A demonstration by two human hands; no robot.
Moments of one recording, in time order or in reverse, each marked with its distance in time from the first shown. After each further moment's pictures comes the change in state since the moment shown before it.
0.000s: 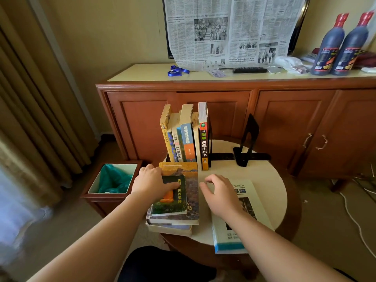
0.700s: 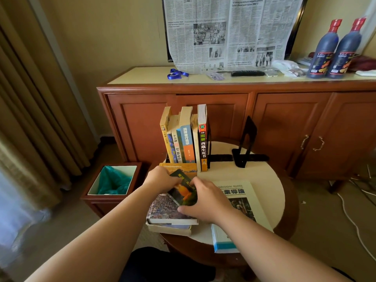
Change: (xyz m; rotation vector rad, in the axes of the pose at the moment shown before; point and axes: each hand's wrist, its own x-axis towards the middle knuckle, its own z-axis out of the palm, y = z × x) left_hand -0.001 0.033 -0.017 -0.457 -0.170 -0.141; right_hand -0.010 -0.047 -0.010 -0.287 -0.311 -0.108
